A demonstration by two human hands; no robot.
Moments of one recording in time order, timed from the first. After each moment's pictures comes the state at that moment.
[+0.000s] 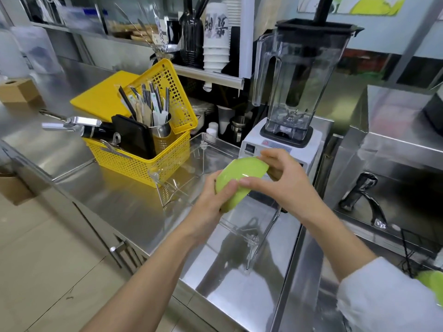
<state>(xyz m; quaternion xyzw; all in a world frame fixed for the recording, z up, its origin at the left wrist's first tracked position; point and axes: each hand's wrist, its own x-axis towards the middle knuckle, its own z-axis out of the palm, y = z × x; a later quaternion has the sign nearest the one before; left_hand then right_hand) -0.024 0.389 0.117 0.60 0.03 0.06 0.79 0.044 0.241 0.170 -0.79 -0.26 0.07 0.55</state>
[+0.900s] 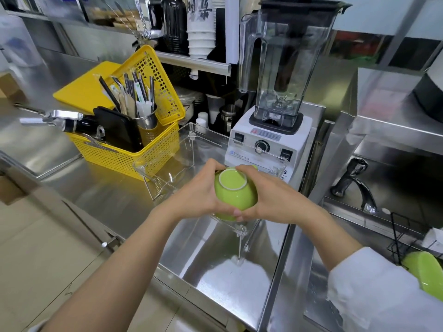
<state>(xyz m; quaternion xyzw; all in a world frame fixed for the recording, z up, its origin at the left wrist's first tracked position) -0.003 0.405 0.124 0.90 -0.02 0.02 0.43 0.052 0.226 0.138 -0.89 -0.38 0.10 0.23</state>
